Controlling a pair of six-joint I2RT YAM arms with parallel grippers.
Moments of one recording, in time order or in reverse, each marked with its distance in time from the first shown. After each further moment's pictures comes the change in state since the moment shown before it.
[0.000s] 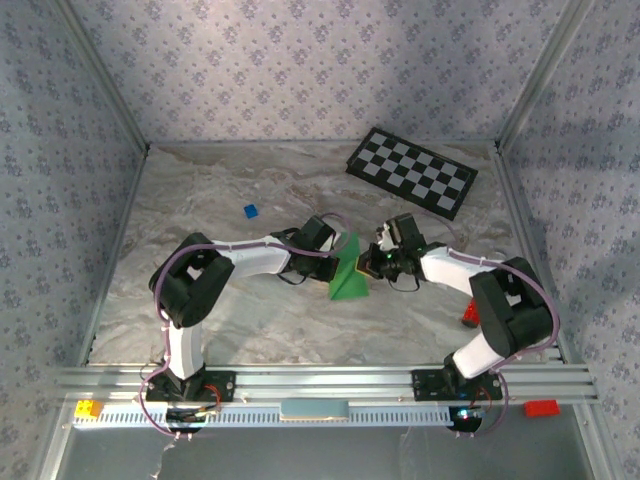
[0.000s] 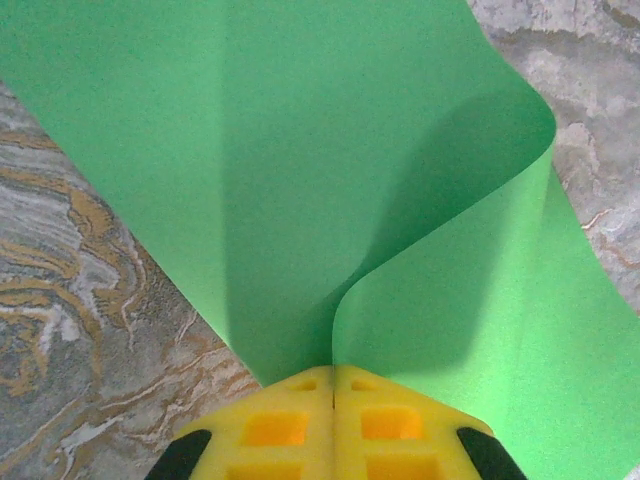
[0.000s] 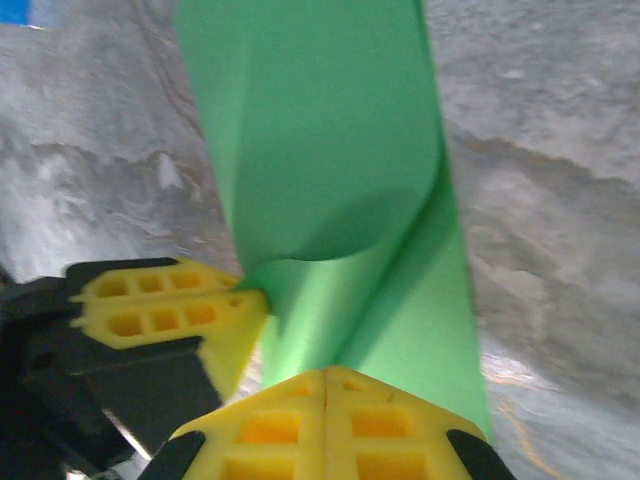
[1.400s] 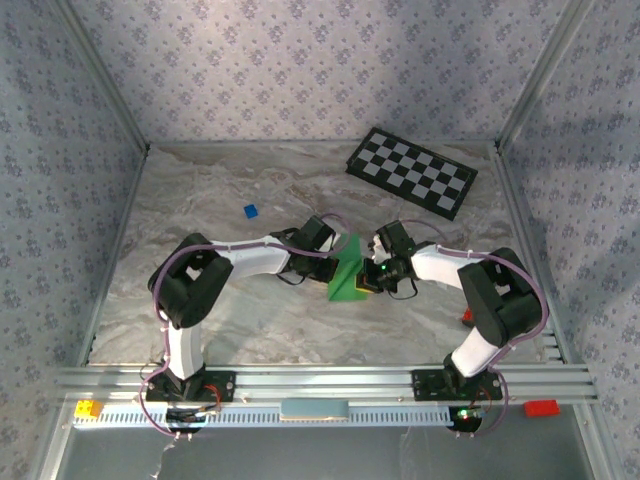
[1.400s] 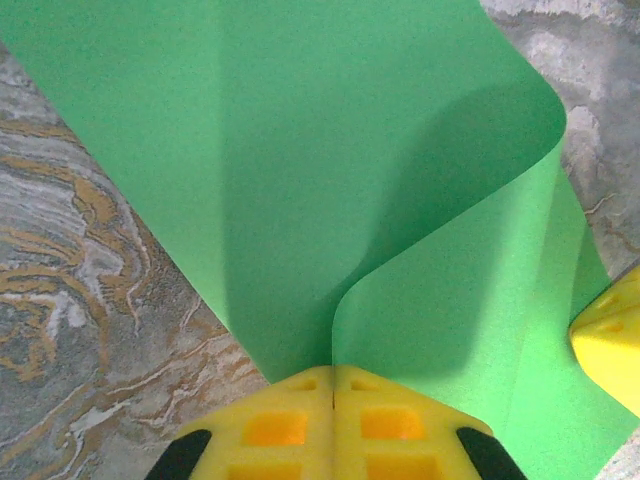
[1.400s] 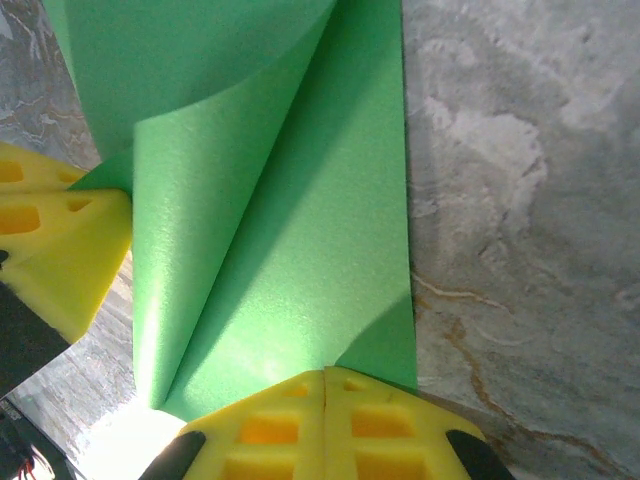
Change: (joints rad) left arm 0.002 -0.009 0.001 -0.018 -0.003 0.028; right arm 0.040 0.081 0.034 -0.198 0.018 -0.163
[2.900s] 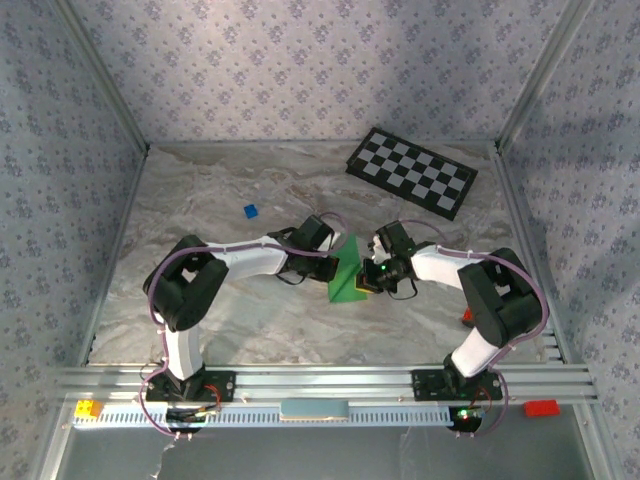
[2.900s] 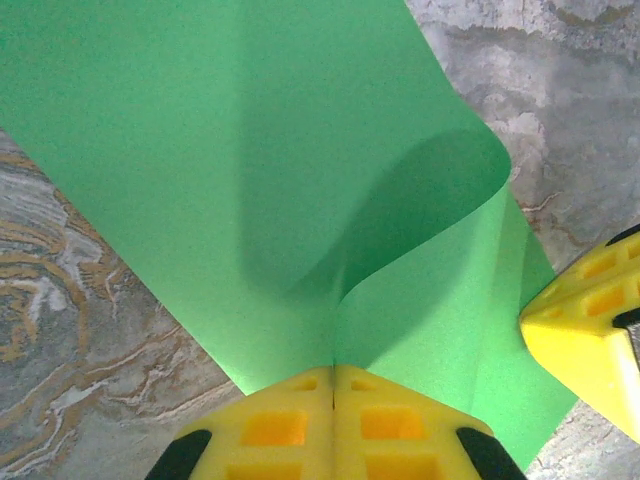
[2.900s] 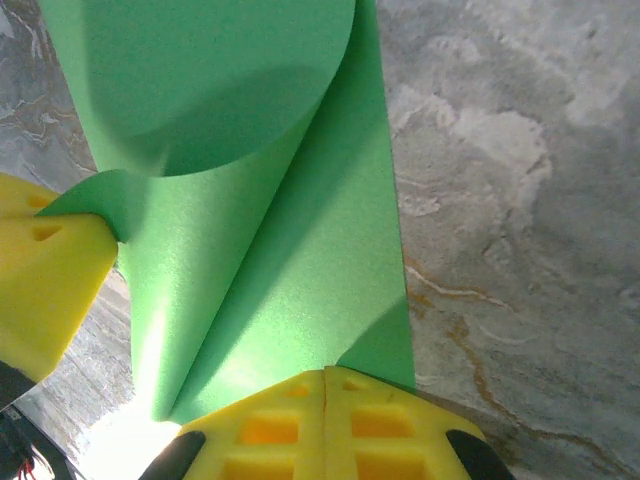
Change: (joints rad) left arm 0.000 -0.031 -0.013 0.007 0.027 -0.021; right arm 0.003 -0.004 -0.003 0.004 0.002 0.004
